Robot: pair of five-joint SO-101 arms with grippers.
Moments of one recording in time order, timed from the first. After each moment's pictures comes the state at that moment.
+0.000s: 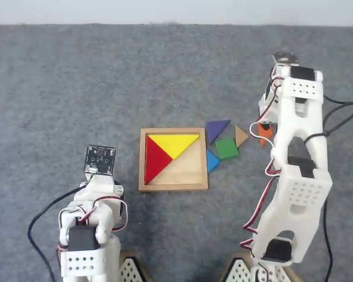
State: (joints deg) left arm -9.5 -102.9 97.2 72.0 -3.9; right arm 4.3 33.4 -25.1 86.5 6.5
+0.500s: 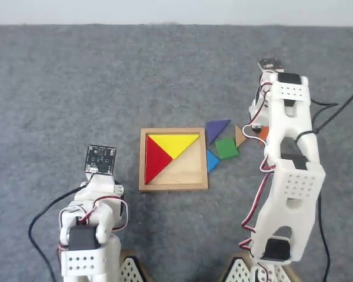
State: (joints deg) left arm -9.4 -102.9 97.2 72.0 -3.9; right arm 2.1 38.6 -23.9 80.5 10.2
